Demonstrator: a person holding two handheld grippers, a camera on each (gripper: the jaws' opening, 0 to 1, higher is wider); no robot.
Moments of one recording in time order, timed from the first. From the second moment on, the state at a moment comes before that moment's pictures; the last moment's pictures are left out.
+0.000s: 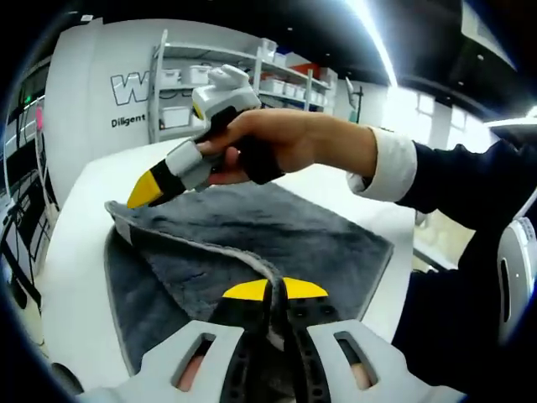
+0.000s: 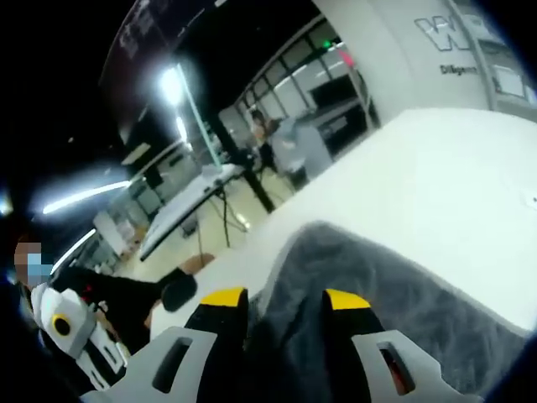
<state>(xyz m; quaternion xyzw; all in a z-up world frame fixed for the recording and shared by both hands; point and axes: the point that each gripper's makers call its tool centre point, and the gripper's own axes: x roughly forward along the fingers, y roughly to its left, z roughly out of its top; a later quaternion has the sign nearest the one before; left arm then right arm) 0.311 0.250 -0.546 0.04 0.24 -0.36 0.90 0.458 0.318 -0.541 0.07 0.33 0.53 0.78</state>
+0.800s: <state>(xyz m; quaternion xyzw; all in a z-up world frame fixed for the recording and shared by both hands) 0.317 0.235 -0.548 0.04 0.24 -0.38 0.89 0.453 0.333 -0.558 0.03 0.34 0.52 0.78</state>
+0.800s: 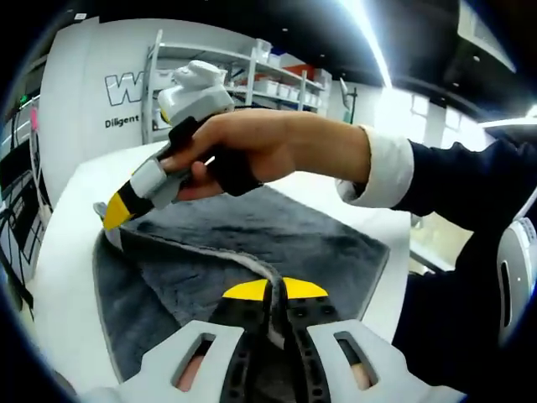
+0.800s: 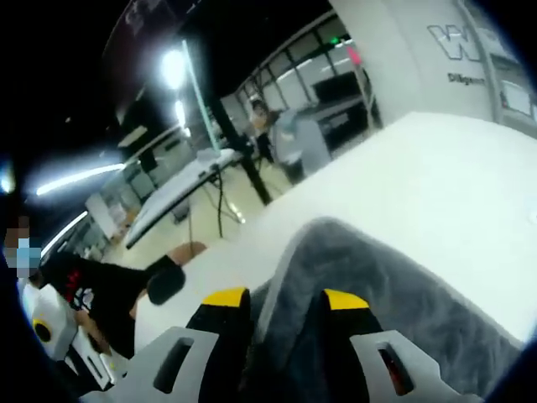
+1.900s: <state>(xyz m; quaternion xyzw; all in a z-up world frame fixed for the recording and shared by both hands) 0.313 0.224 -0.554 0.06 0.24 -0.39 0.89 0.483 0.321 -0.560 -0.03 0.31 0.52 0.80</state>
